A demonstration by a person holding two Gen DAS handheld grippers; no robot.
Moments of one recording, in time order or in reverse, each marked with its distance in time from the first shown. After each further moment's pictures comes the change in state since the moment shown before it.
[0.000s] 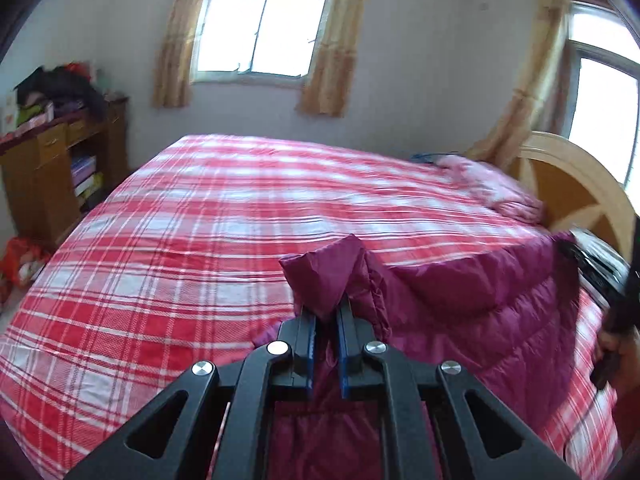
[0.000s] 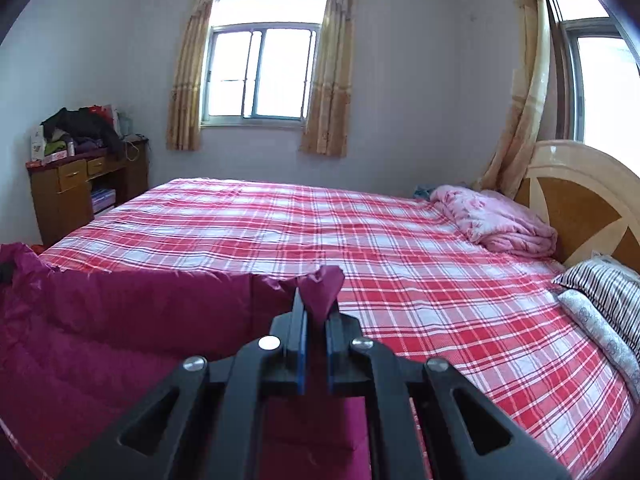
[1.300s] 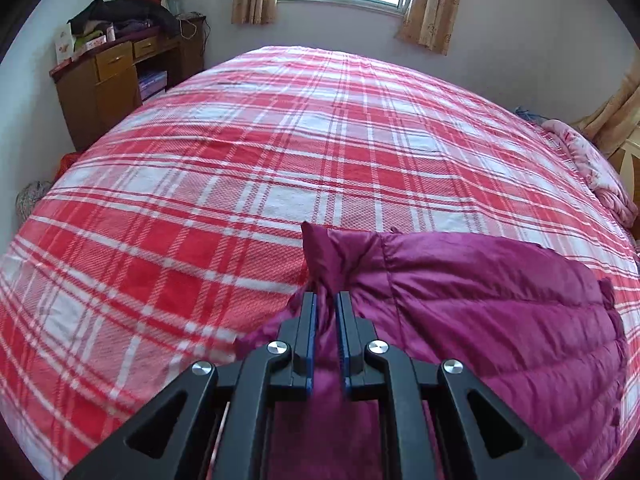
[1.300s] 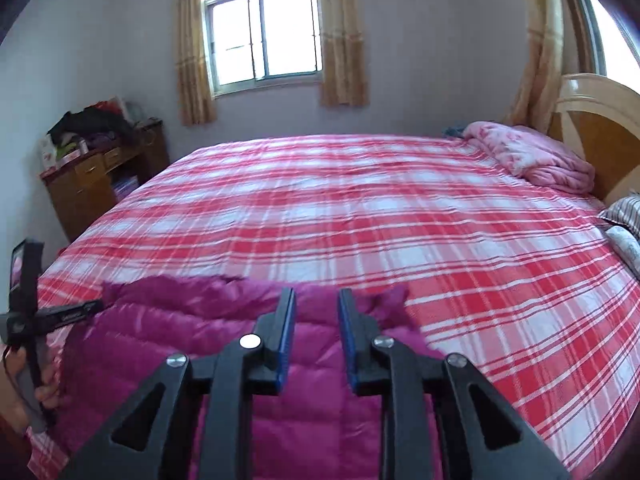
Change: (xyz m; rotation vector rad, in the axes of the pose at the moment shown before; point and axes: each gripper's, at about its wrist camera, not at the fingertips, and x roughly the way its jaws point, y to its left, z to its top) left arm 0.094 0.020 -0.048 -0.141 0.234 0.291; right arm -0.027 0.063 -0.046 0.079 0.159 0.255
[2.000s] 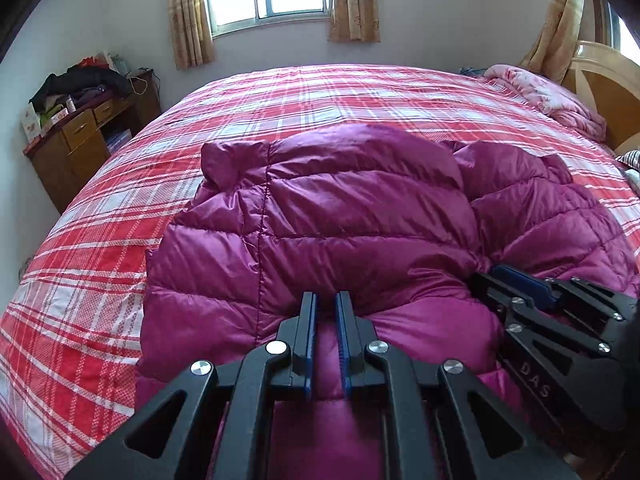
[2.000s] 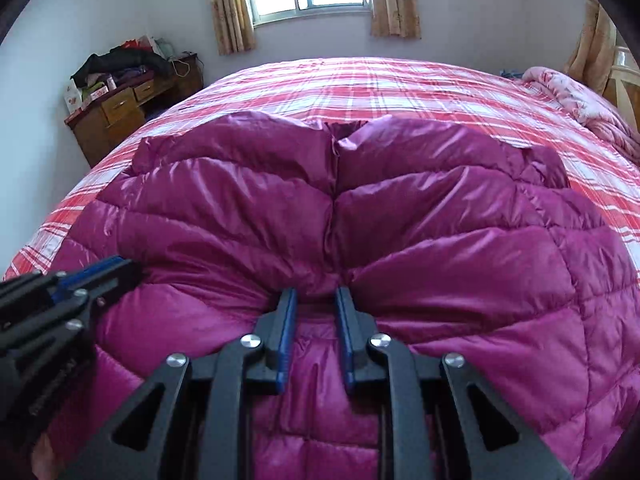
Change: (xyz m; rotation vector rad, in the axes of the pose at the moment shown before) left arm -0.023 -0.087 -0.078 0.251 -0.057 0.003; right arm 0.090 0.056 -0.069 -0.018 0.195 0.067
